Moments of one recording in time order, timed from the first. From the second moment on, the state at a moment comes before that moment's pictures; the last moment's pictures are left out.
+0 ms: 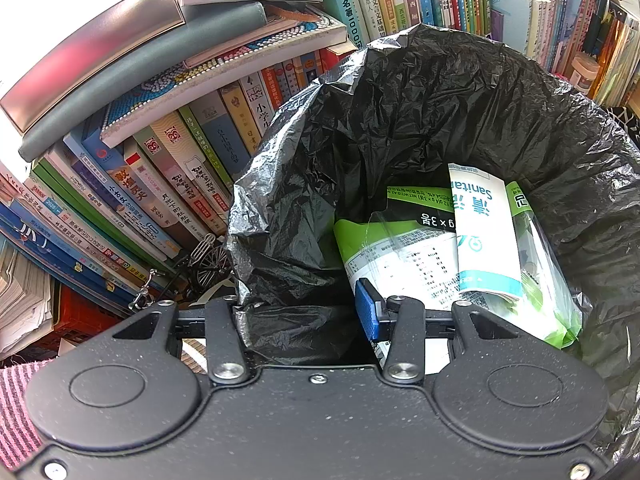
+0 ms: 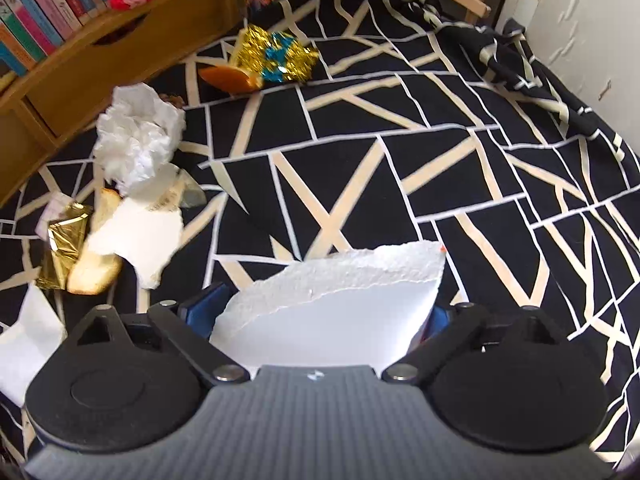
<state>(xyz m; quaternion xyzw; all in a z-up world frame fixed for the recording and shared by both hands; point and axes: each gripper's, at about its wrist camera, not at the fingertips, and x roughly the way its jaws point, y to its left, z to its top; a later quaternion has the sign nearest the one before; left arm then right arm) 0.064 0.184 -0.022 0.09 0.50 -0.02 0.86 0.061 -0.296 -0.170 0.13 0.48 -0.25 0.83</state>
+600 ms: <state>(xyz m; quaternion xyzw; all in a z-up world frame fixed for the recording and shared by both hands) 0.064 0.183 -0.022 0.10 0.50 -0.02 0.86 0.056 -0.265 -0.027 0.16 0.27 -0.19 0.93</state>
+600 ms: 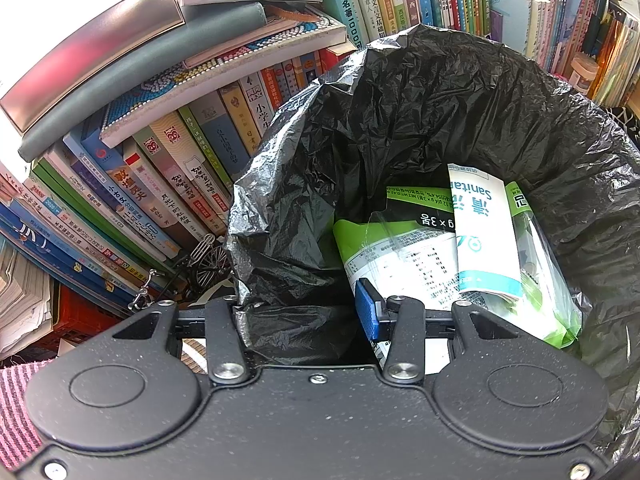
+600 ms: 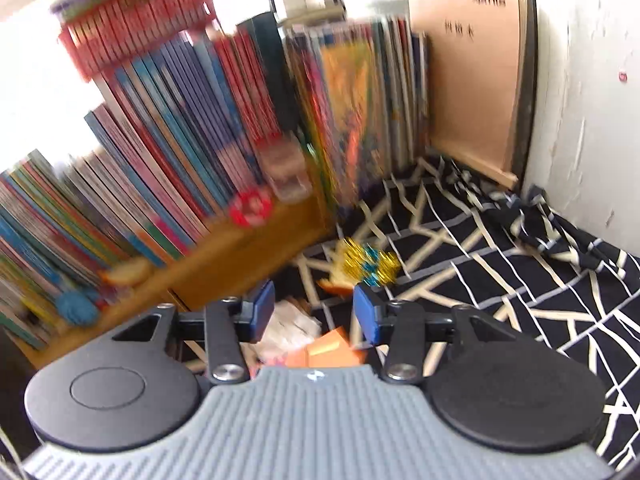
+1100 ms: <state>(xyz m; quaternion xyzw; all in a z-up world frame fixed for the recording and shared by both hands) 0.063 0.179 -0.022 0.10 0.50 -0.03 0.86 0.078 -0.239 -0.094 0.12 0.38 -0.15 0.90</state>
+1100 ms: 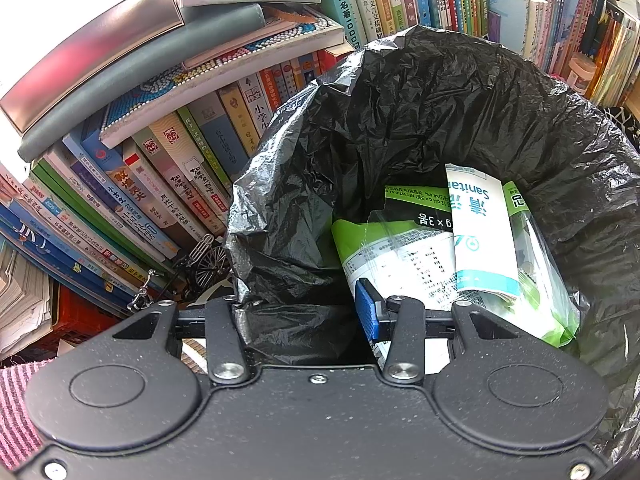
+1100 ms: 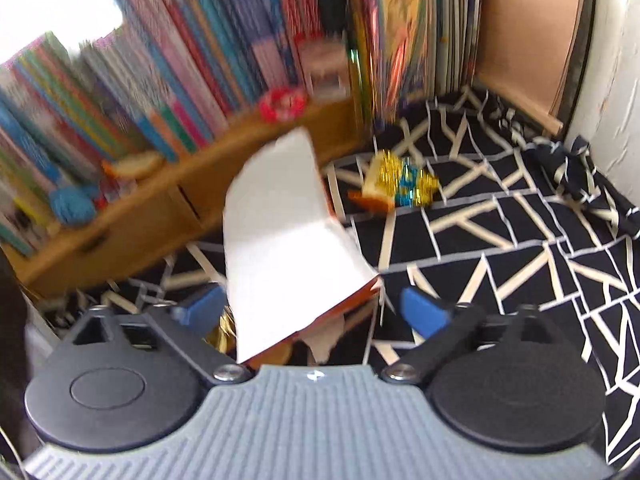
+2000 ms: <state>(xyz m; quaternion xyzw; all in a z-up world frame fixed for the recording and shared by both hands) 0.065 0.181 -0.023 0.09 0.50 -0.02 0.86 0.068 -0.264 -0.079 0.30 0.34 -0.13 0.88</state>
